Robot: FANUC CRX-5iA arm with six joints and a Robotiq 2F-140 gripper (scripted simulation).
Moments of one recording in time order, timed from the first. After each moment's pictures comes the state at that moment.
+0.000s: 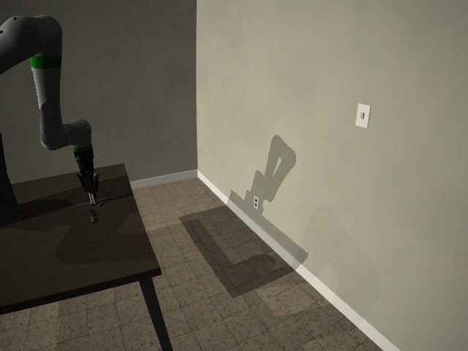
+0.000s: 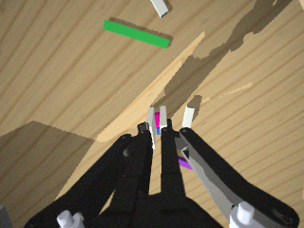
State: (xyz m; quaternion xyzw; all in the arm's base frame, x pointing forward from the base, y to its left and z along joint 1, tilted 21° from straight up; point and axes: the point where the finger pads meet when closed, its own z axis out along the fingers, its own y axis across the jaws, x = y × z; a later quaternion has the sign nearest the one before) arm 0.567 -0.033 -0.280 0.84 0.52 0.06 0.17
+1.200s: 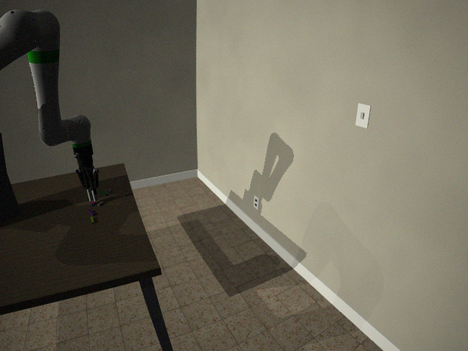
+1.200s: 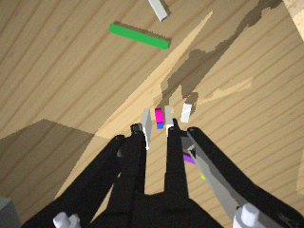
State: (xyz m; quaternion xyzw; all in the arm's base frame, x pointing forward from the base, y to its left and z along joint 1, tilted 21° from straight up) arm 0.562 -0.029 -0.262 0.84 0.52 0.06 0.17
